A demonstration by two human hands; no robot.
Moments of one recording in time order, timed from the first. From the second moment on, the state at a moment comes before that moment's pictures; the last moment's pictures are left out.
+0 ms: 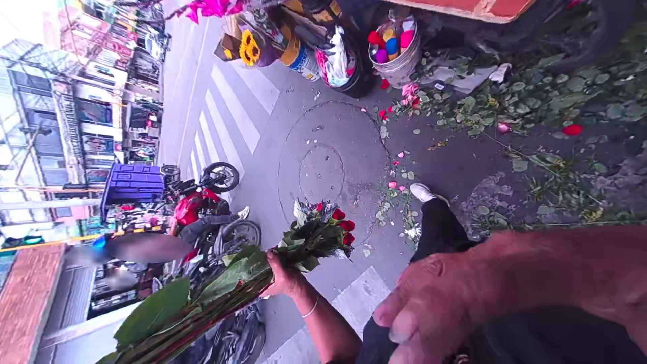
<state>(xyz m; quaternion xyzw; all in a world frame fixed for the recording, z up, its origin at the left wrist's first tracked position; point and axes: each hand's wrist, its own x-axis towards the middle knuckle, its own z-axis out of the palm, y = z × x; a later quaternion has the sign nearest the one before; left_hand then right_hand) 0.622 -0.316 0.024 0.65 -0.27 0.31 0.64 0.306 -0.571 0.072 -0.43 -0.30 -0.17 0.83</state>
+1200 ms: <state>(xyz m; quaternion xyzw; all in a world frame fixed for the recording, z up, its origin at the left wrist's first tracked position) 1.169 -0.795 -0.121 0.86 -0.20 0.13 0.45 1.091 -1.201 -0.410 -0.97 -0.03 0.19 0.15</state>
